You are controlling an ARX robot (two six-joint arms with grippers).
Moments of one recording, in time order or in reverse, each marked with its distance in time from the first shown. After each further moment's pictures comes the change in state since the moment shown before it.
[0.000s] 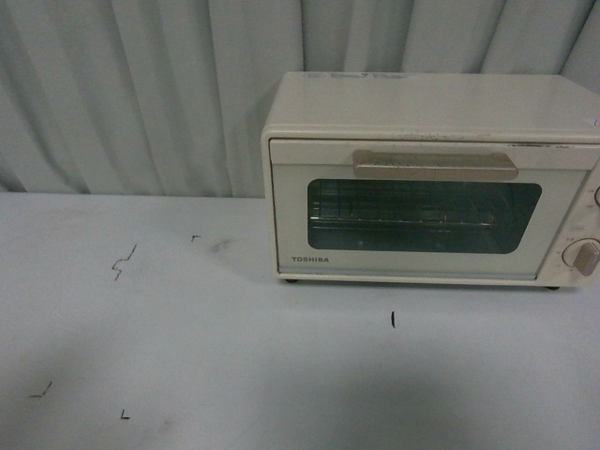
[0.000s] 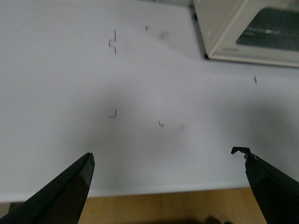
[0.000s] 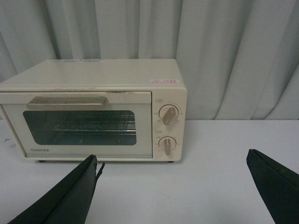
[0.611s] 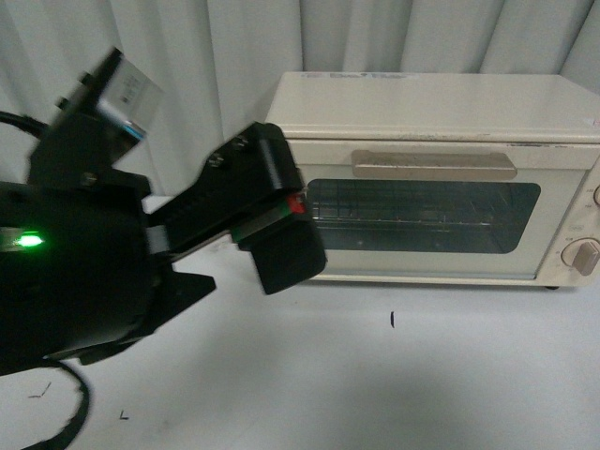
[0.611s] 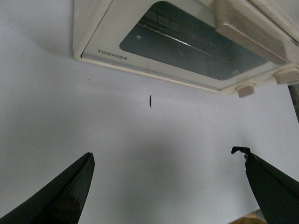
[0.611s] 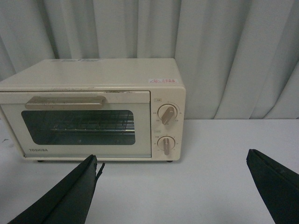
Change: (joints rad) left arm -0.779 1.043 0.185 0.925 -0.324 -0.759; right arm 0.000 0.000 0.000 0.000 0.000 0.000
